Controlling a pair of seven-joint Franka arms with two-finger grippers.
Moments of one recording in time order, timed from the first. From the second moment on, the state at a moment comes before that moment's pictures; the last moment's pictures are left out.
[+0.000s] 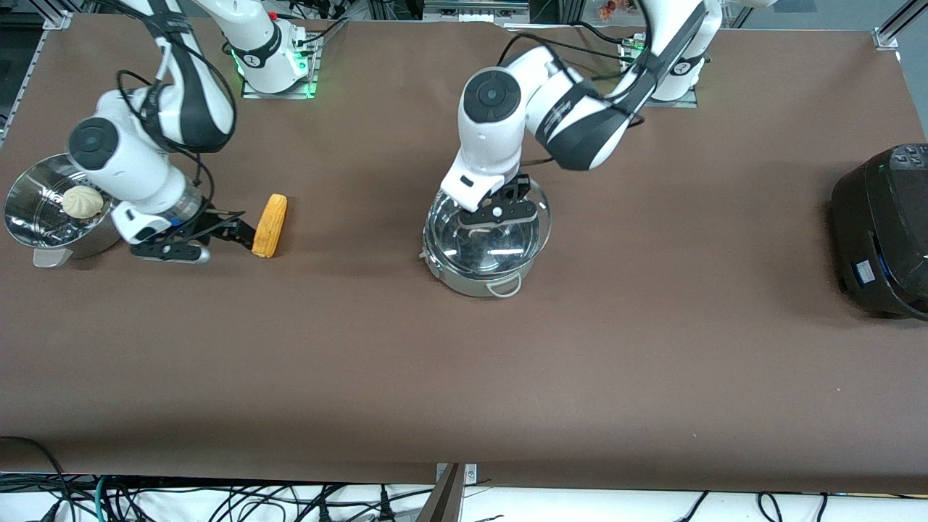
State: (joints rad) left arm -0.43 0.48 -0.41 -1.46 0.16 1.83 -1.00; right arm 0.08 0.13 0.03 -2.26 0.01 2.44 0.20
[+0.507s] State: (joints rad) left arm -0.18 0.41 -0.39 -1.46 0.16 1.69 -0.64; right arm 0.08 0.19 0.03 -2.39 0.01 2.59 0.22
